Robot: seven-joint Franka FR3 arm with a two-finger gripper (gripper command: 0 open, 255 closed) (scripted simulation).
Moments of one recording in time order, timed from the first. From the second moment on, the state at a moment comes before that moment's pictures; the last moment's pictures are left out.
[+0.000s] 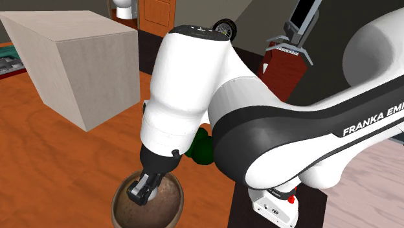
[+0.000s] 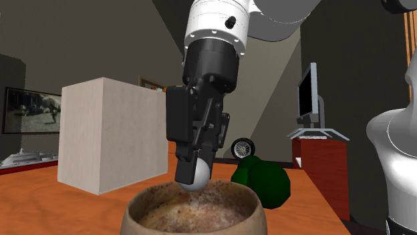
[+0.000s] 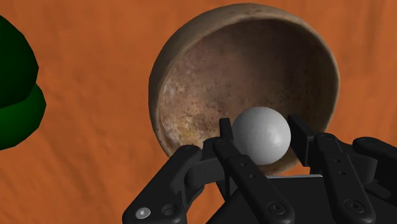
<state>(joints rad) 0.41 -0.35 0.57 -2.39 0.32 2.24 0.48</state>
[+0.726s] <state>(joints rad) 0.41 -0.34 0.57 -2.40 0.32 2.25 0.48</state>
